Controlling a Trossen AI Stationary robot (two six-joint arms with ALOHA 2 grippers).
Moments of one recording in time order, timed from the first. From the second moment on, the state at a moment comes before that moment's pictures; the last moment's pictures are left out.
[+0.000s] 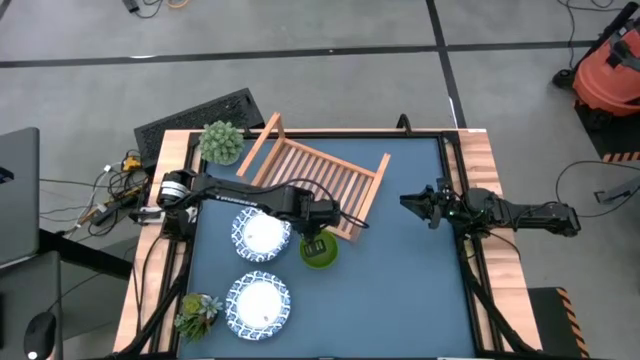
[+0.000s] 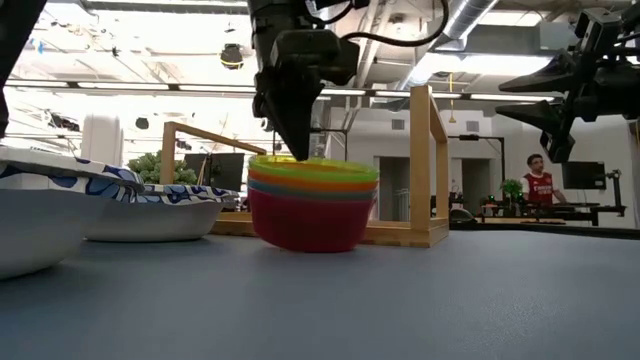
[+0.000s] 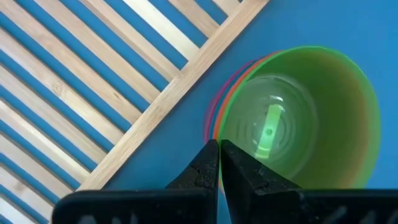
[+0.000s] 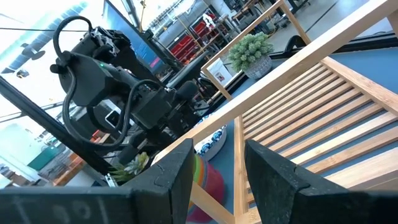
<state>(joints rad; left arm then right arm) -0.05 1.93 1.61 -0.91 -0.09 -0.36 -0.03 0.02 0.02 0.00 0.21 0.72</state>
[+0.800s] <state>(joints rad) -0.05 1.94 1.57 -0.87 -0.12 -0.27 -0.03 0.02 0.02 0.00 0.21 0.70</state>
